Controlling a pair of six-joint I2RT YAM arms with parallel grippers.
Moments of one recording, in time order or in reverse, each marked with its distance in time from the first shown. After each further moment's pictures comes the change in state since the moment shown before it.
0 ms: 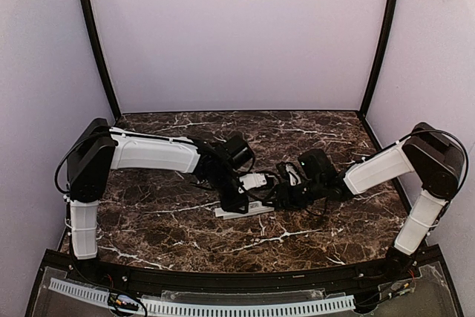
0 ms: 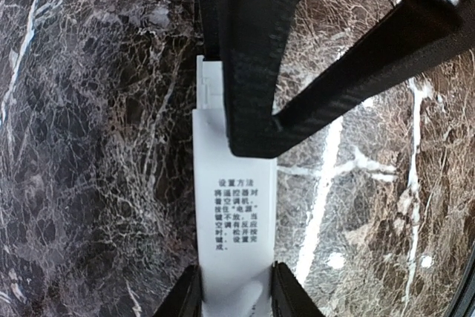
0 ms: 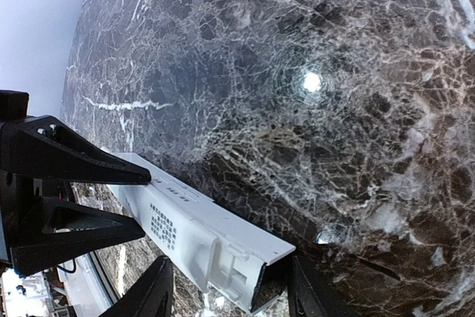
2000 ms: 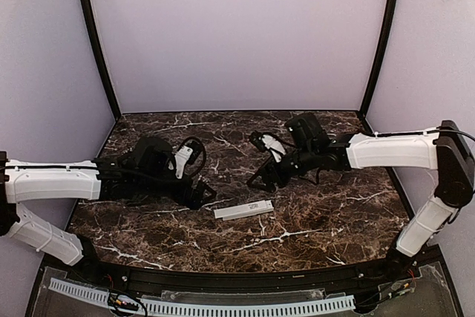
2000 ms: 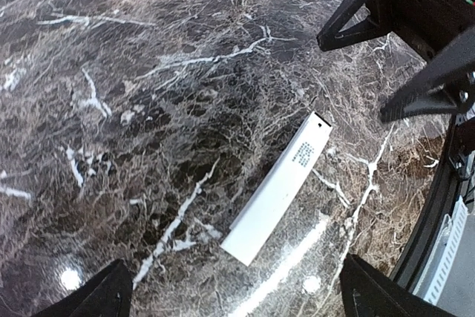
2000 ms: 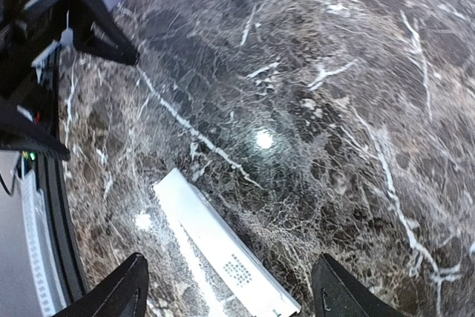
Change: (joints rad) left arm 0.096 -0.745 -0.699 0.446 -0.136 -0.638; right arm 0.046 -0.142 0.301 -0.360 0.058 -0.597
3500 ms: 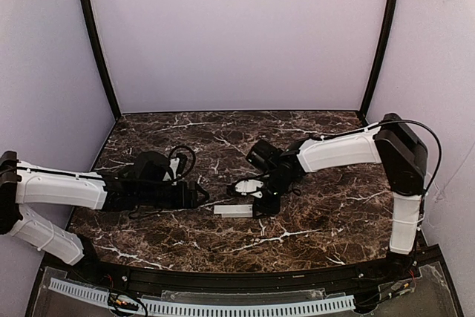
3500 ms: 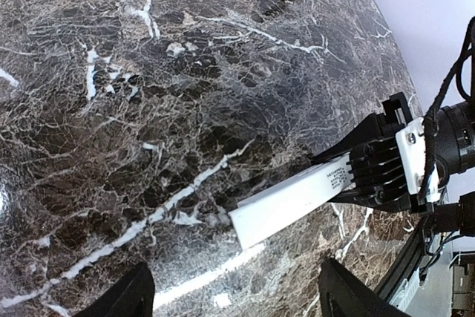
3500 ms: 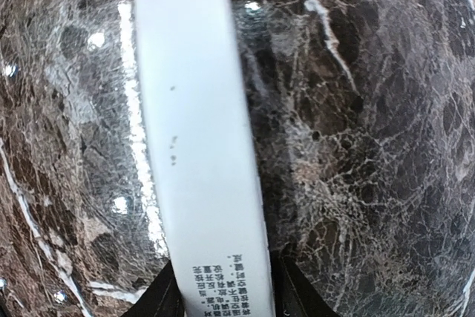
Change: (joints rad) left arm 0.034 -0.001 -0.193 0.195 -0.004 -0.452; right arm 0.144 0.404 0.322 -0.481 0.196 -0.574
